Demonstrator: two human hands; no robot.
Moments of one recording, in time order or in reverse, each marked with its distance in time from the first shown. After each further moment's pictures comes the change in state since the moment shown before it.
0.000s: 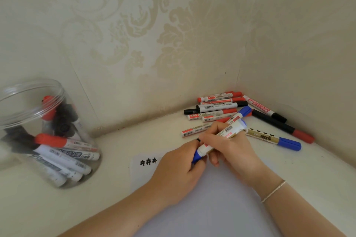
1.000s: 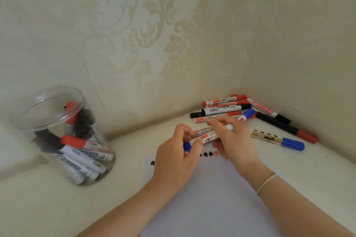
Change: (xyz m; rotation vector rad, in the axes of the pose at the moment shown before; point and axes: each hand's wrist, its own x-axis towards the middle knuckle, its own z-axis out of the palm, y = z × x) left_hand 0.002 0.007 -0.010 -0.119 0.388 -0.108; right_hand 0.004 -0.008 0.016 -0.097 0.298 0.025
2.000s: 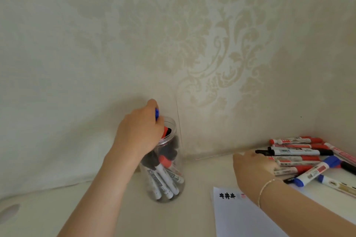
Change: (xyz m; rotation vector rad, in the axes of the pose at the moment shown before) left_hand 0.047 0.002 -0.225 0.834 0.243 -0.181; right_hand 0.001 -0.044 0.114 -1.898 -0.421 0.034
